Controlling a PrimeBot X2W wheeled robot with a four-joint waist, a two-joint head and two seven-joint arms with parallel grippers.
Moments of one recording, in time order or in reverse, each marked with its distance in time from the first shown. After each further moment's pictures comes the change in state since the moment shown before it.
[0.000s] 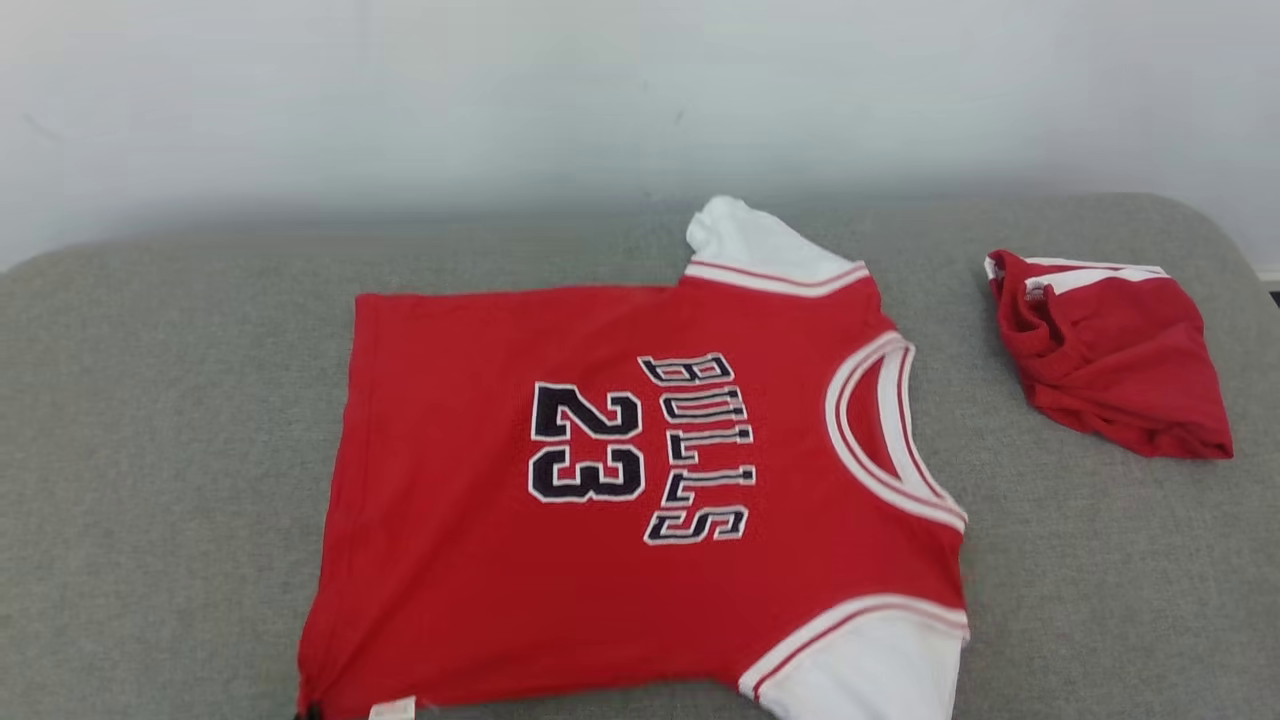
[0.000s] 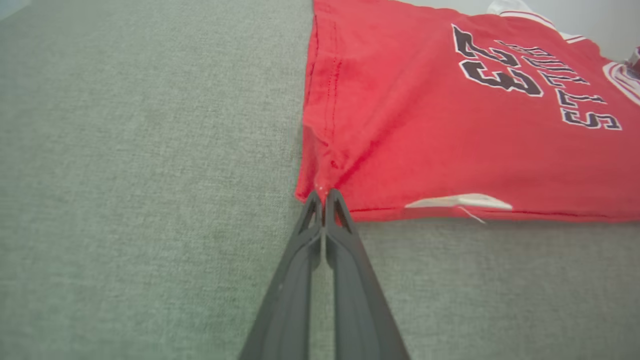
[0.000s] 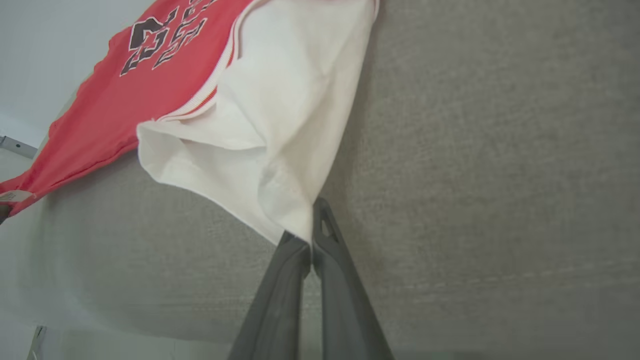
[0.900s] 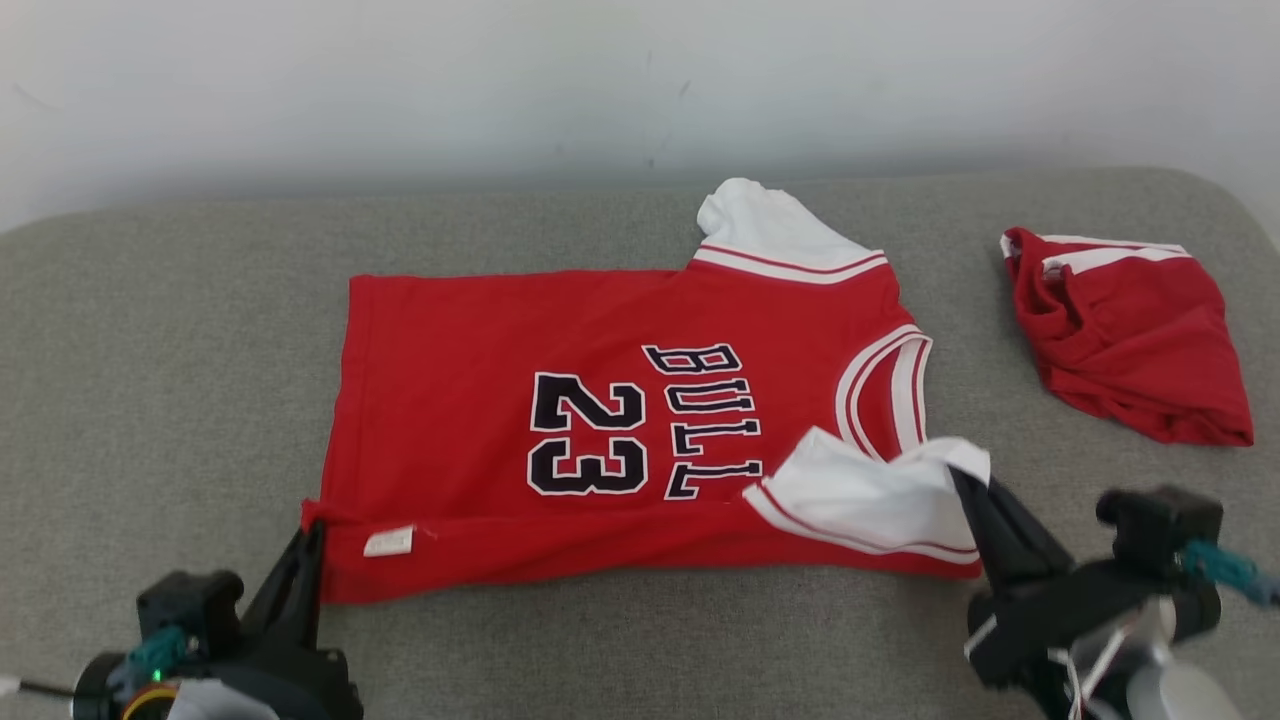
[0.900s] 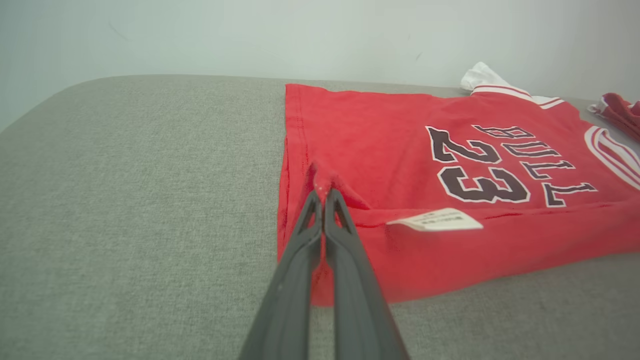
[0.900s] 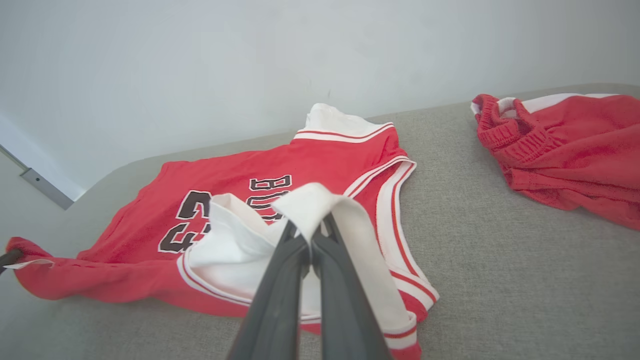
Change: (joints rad) left arm -0.231 -0.002 0.039 -0.002 0.088 -0.062 0.098; right arm -0.378 -0.044 -0.114 -0.171 -0.132 0.000 0.191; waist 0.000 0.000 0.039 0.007
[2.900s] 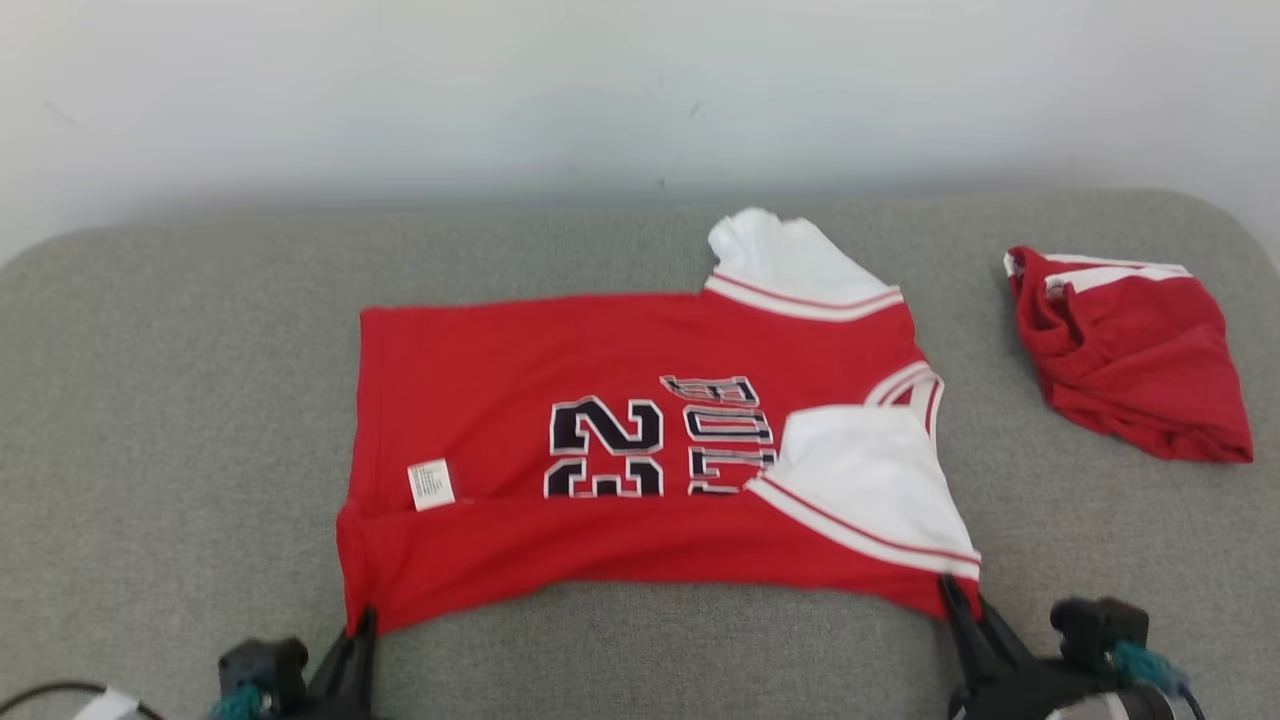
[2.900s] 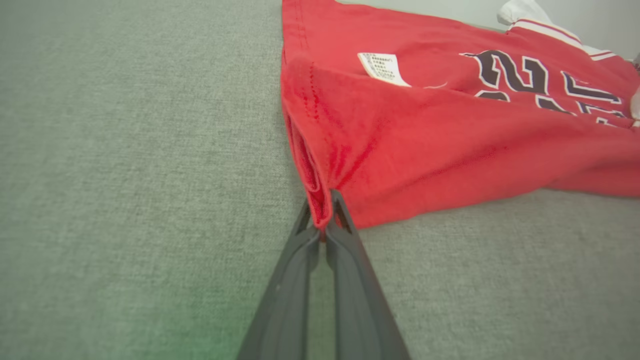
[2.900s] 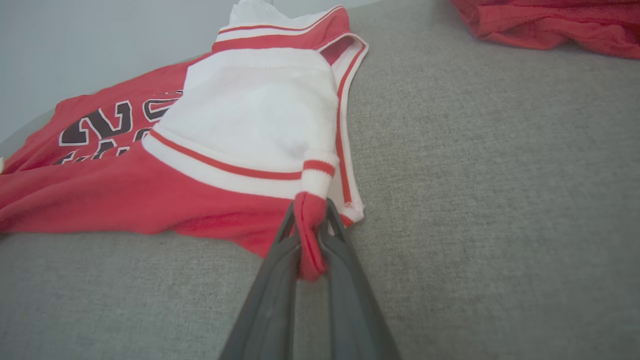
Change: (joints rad) left arm -0.064 -0.199 0.048 0.436 0.088 -0.137 -0.099; right arm -0.140 -0.002 0.173 0.649 0.085 0.000 -0.358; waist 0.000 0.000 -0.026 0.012
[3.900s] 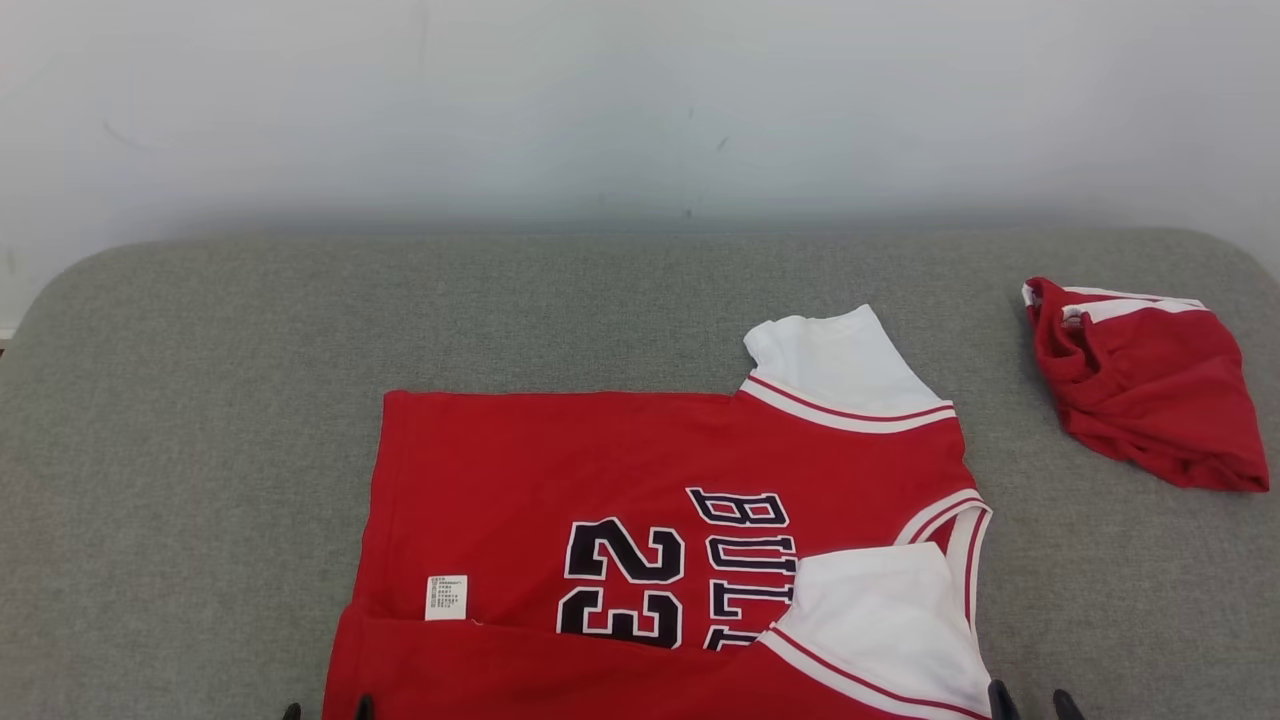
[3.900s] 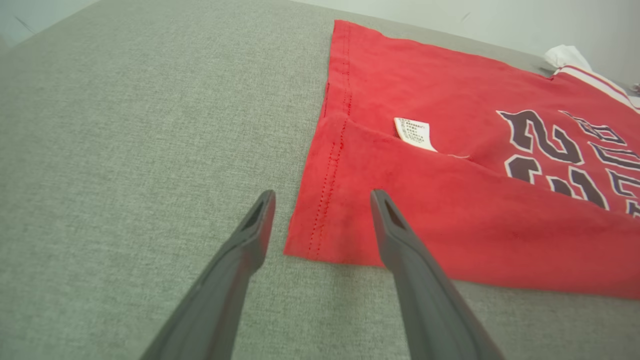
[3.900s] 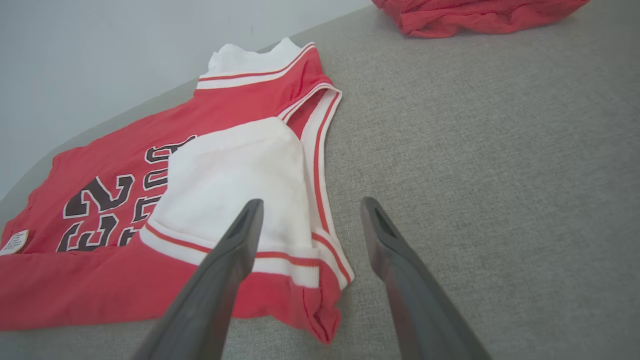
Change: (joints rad) left arm 0.329 0.072 0.054 -0.384 -0.009 0.131 0.033; right arm 0.487 0.138 -0.309 -0.542 -0.126 0.000 0.176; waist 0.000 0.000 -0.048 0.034
